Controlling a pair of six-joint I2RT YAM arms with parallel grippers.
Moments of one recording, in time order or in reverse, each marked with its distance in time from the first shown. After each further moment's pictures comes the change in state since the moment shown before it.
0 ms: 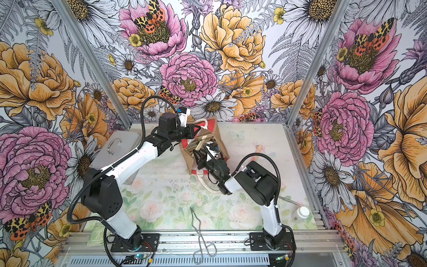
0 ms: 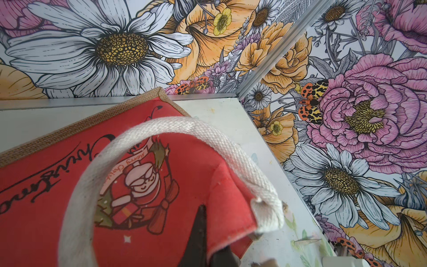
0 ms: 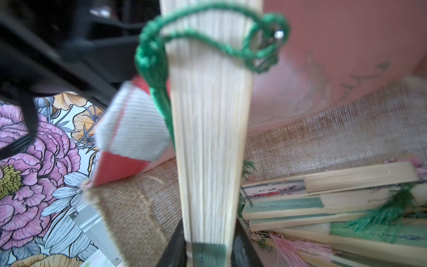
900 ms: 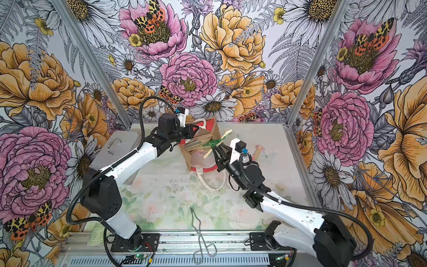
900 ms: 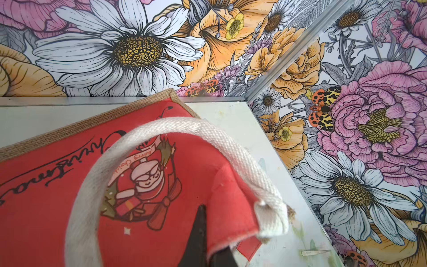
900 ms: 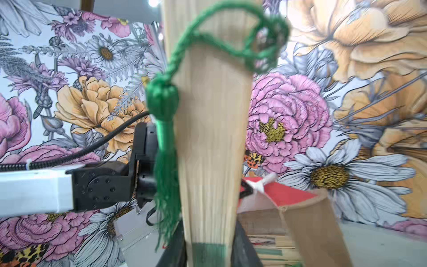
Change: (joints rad) left arm 0.004 -0.014 -0.019 -0.001 -0.052 -0.005; right arm -0.021 -0.968 -0.204 -0.624 0.091 -0.154
